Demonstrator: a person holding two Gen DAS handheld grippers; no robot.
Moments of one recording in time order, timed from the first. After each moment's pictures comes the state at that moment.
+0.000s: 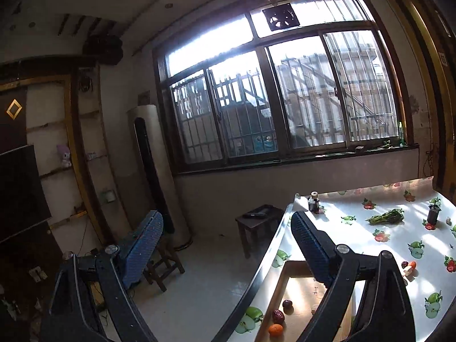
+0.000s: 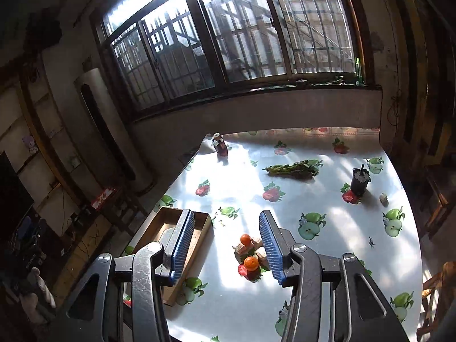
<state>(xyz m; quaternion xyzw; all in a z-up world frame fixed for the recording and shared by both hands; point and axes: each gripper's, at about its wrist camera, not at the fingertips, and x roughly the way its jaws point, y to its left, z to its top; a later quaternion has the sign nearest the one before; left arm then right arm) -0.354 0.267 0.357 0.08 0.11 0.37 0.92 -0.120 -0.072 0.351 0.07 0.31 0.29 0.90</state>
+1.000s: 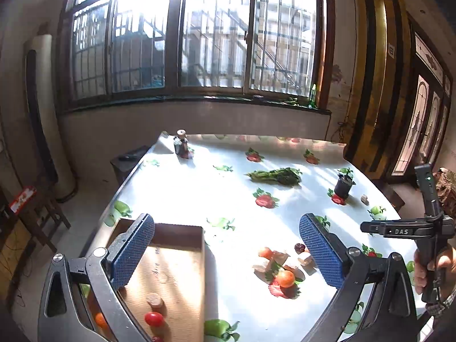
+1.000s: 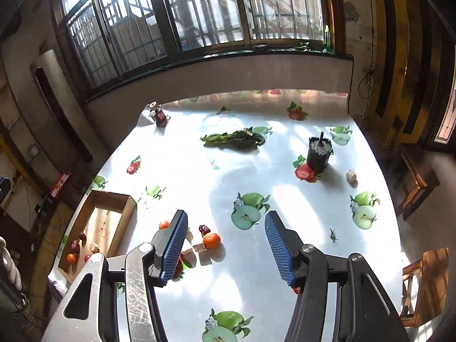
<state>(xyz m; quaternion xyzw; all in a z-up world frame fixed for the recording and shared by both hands) -0.134 0.192 0.204 -0.07 0.28 0.08 0.95 0.012 -0.076 0.150 0.03 0.46 0.24 0.85</state>
